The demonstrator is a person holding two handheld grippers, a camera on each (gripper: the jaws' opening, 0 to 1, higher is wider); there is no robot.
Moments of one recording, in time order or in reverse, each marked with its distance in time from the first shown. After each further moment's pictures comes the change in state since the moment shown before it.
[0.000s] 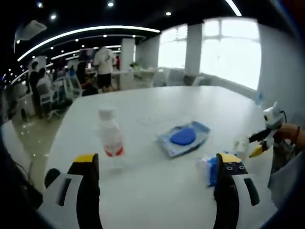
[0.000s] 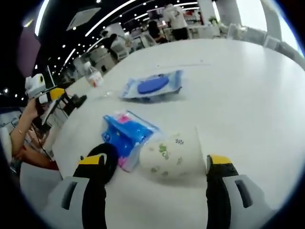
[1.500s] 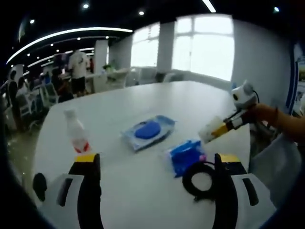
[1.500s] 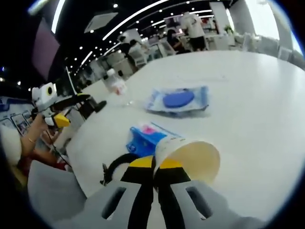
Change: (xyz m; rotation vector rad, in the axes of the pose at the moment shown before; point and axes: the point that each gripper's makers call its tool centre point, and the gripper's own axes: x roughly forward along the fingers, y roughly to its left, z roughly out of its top) left arm -0.029 -0.079 -0.018 0.114 -0.001 -0.235; right arm -0.013 0.060 0.034 -0.066 -0.092 0.161
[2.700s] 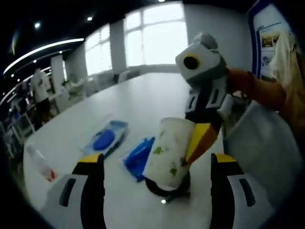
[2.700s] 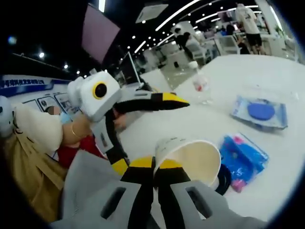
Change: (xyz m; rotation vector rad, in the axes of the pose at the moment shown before) left arm 0.009 -0.101 -0.009 0.288 0.052 -0.304; right arm 0.007 0.172 0.004 -0.151 0.076 0.485
